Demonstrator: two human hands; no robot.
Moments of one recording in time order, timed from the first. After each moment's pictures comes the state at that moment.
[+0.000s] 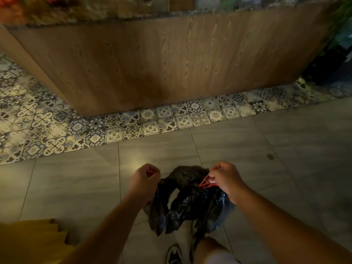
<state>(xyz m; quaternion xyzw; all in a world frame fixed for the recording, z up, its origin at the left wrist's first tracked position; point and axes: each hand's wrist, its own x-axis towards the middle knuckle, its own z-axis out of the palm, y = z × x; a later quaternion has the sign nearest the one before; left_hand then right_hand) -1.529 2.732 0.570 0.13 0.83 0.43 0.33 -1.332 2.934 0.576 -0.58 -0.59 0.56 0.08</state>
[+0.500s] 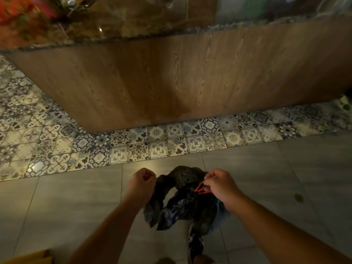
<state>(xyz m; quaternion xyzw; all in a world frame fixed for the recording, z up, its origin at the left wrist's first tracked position) -1.740 2.947 0.557 0.08 0.86 0.40 0.31 -1.558 3.159 0.548 -0.53 -0.62 0.58 0.00</state>
